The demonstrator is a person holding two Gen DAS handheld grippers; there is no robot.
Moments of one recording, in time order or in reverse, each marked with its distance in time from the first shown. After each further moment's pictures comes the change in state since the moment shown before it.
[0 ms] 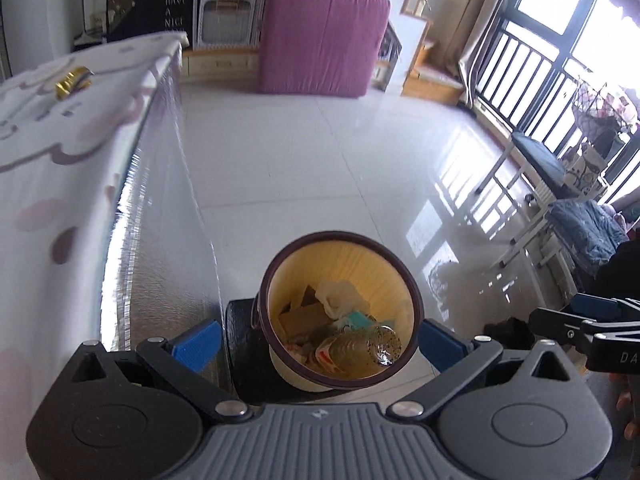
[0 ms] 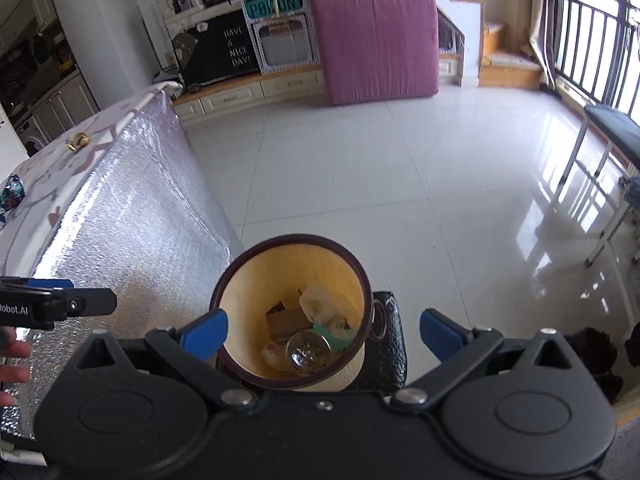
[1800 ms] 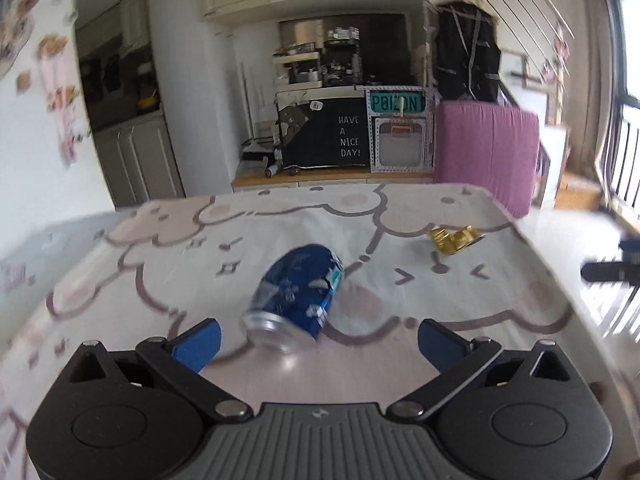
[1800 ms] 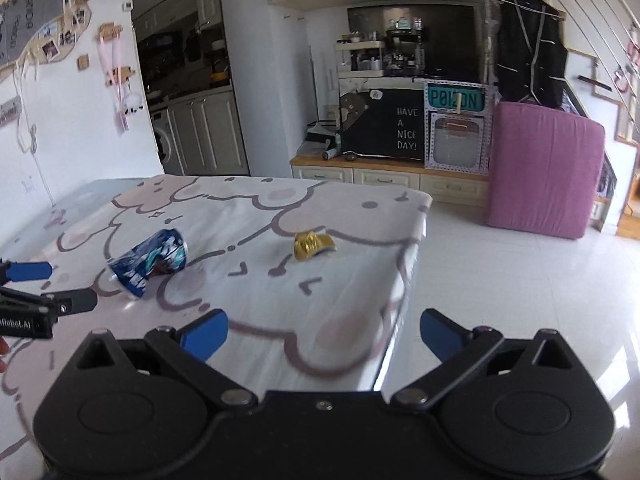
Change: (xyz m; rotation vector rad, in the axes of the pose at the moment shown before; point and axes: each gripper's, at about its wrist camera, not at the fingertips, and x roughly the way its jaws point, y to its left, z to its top) left arm -0.127 0.284 0.041 -0.010 -0.363 0.465; right arm 0.063 0.324 0.122 -0.341 -0.232 0.272
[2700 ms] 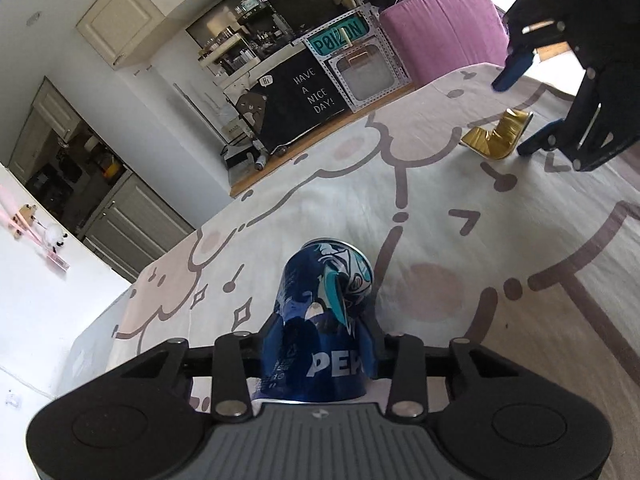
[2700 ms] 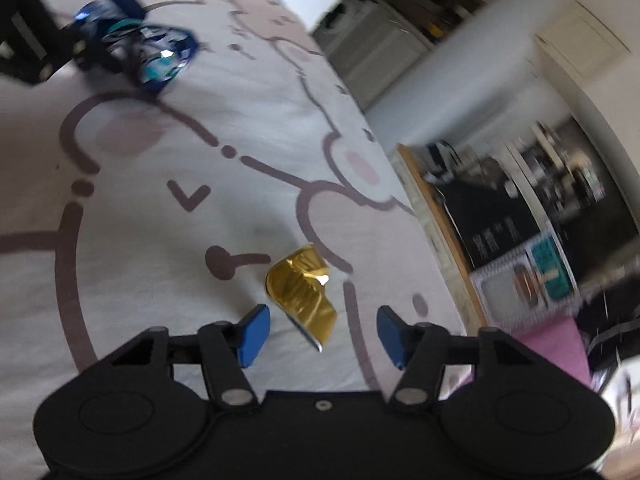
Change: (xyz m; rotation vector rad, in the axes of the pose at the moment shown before) left arm 0.100 -0.014 0.016 0.458 0.111 0.107; right arm 0.172 0.043 0.038 -1.035 0.129 0.046
